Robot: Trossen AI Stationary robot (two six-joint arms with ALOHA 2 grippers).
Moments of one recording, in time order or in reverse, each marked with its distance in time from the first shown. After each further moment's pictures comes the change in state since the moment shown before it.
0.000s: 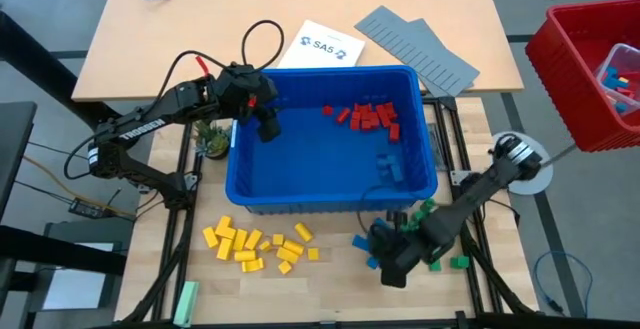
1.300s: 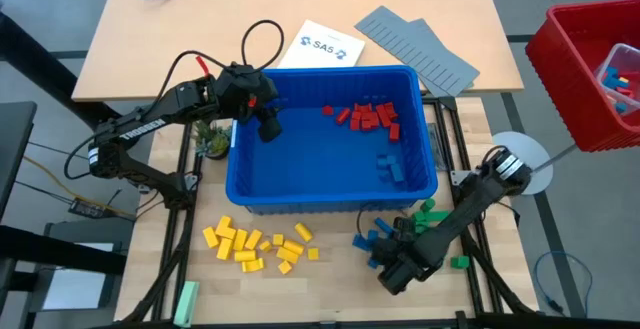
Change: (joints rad) left arm 0.000 0.000 0.000 0.000 0.000 -0.023; right arm 0.063 0.178 -0.071 -0.072 0.031 0.189
